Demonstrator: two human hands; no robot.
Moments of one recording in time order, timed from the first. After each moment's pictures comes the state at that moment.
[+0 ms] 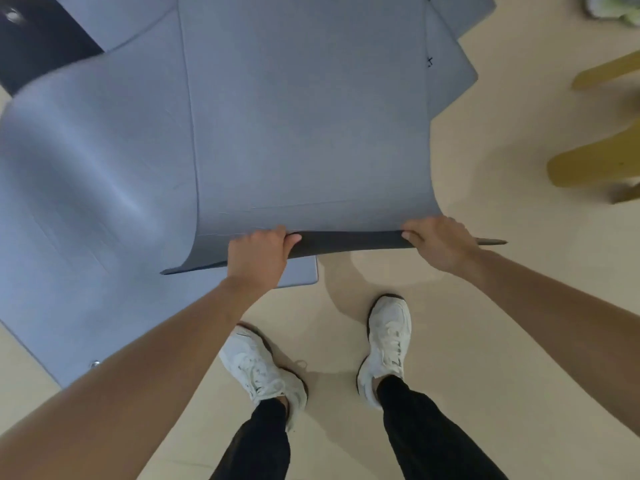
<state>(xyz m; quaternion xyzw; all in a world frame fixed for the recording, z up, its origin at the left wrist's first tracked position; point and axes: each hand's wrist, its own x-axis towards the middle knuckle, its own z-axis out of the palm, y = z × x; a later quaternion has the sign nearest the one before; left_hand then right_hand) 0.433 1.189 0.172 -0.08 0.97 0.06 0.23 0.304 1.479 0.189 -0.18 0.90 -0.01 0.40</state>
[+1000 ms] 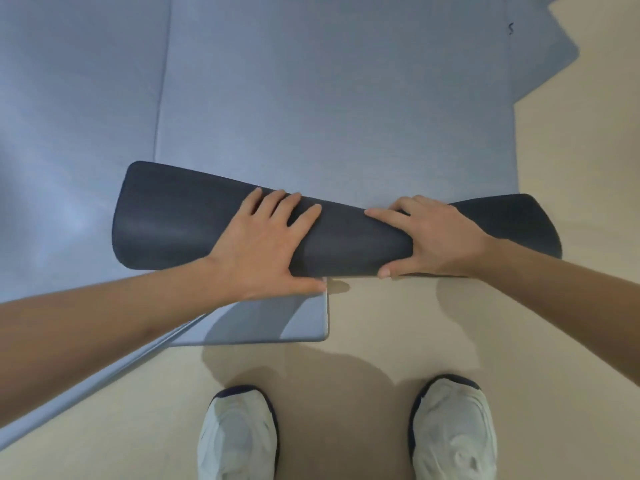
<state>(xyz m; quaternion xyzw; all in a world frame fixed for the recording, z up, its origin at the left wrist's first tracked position) 0.422 1.182 -0.018 0.09 0.97 -0.03 0.22 0.282 1.449 -0.043 -0.44 0.84 -0.03 0.31</state>
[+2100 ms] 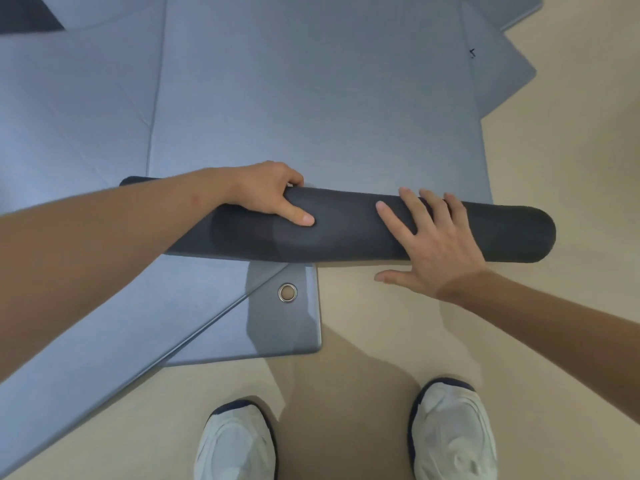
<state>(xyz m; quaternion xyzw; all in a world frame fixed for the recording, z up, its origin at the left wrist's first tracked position) 0.303 1.141 -0.027 0.02 0.89 0.25 0.38 0.315 1.477 -0.049 -0.41 0.91 0.11 0.05</state>
